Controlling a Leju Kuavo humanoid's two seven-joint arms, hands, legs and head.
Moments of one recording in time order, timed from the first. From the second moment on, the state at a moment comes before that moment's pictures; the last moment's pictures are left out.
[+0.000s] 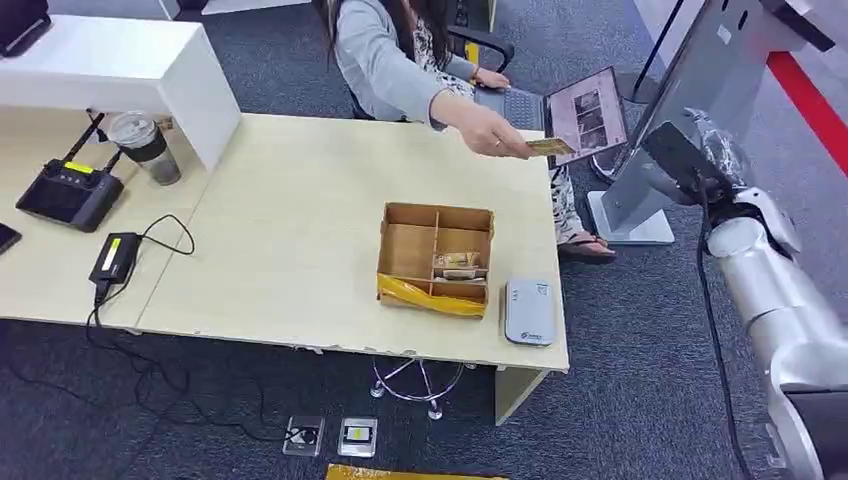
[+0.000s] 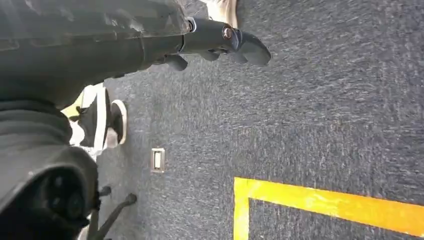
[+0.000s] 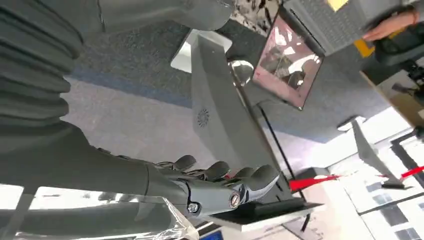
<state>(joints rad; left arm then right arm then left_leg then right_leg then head) -0.21 0.33 -1.52 -0.15 1.17 0.16 0.00 -1.01 -0.35 0.29 -0.41 0.72 -0.10 -0.15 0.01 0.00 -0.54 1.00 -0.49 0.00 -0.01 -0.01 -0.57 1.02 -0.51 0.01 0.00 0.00</state>
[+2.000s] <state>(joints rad) -0.20 0.34 -1.52 -0.15 1.15 0.16 -0.01 -1.05 -0.21 0.39 -0.37 0.58 -0.02 -0.19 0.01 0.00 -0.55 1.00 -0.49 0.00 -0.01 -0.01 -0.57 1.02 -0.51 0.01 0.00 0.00</state>
